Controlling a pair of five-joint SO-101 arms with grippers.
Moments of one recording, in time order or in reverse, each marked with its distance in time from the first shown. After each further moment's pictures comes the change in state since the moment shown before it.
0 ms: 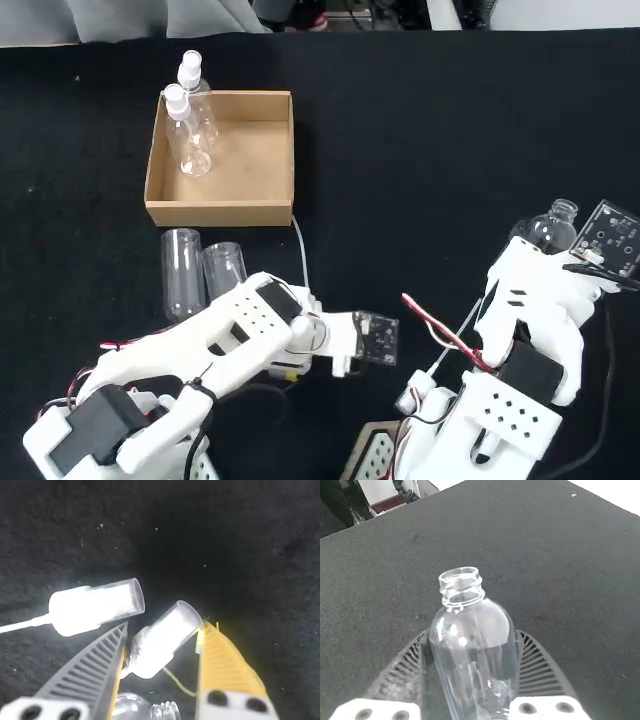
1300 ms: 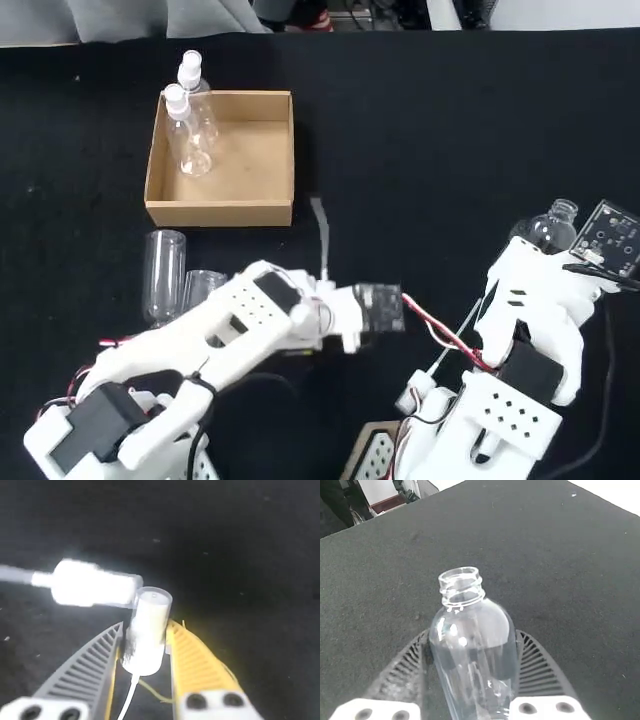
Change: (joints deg) left arm -2.0 0.1 -3.2 -2.2 8.1; right arm 0.0 0.0 0.0 0.0 0.0
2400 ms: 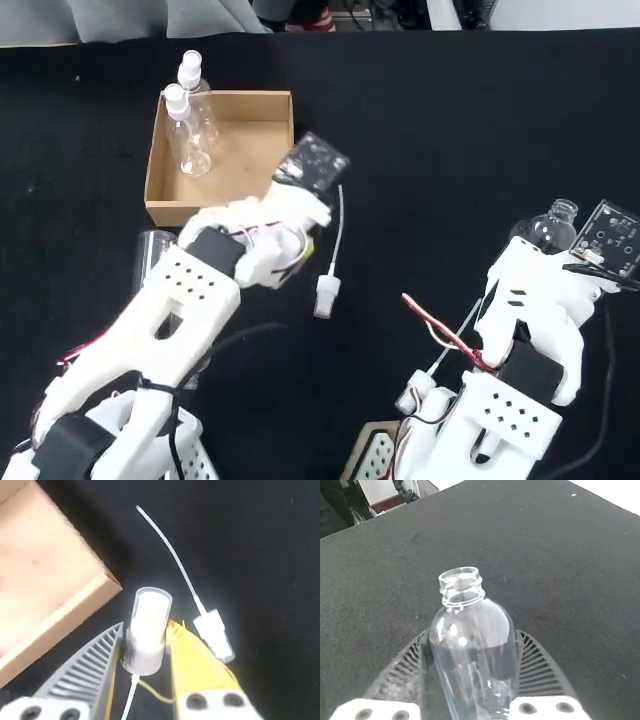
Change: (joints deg) left arm -14.2 -11.5 -11.0 0.0 34.4; right arm 0.0 0.0 0.0 0.0 0.0
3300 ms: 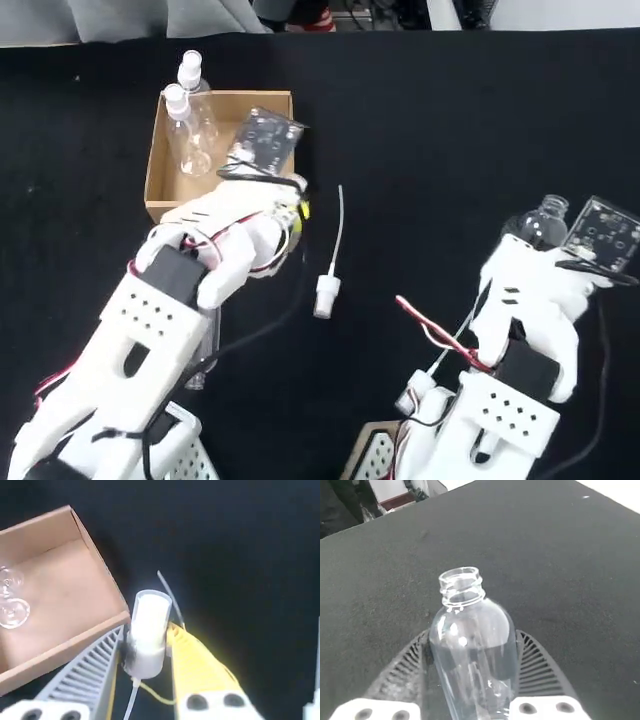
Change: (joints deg) left arm -1.7 -13.8 -0.8 0.1 11.5; right arm -2.5 0.0 0.0 0.0 0.0
